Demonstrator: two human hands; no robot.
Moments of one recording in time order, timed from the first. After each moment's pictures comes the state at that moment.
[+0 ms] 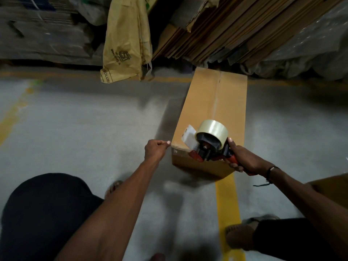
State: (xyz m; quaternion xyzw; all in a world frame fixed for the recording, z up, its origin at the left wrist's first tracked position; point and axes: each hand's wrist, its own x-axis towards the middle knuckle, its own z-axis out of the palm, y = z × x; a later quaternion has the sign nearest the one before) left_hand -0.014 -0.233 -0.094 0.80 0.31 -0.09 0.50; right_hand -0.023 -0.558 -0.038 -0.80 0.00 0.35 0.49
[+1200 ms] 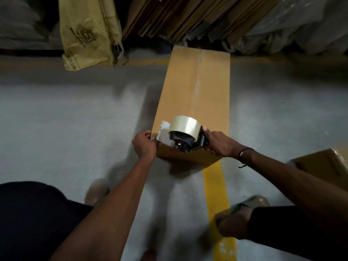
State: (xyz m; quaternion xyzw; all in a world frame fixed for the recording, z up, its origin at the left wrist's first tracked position) left_hand 0.007 -0.278 -0.136 0.85 0.30 0.00 0.43; right_hand 0.008 -0.549 -0.085 -0.90 -0.05 0.27 0.34
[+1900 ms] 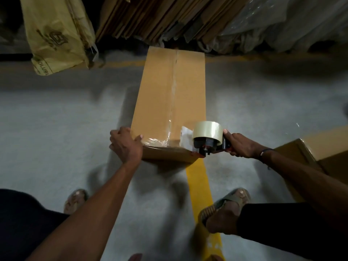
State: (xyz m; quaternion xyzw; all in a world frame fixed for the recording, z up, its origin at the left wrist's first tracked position) left_hand -0.001 -0.305 -0.119 0.91 0.25 0.03 0.31; right_hand -0.028 -0.681 -0.059 -0.90 0.02 0.30 0.33
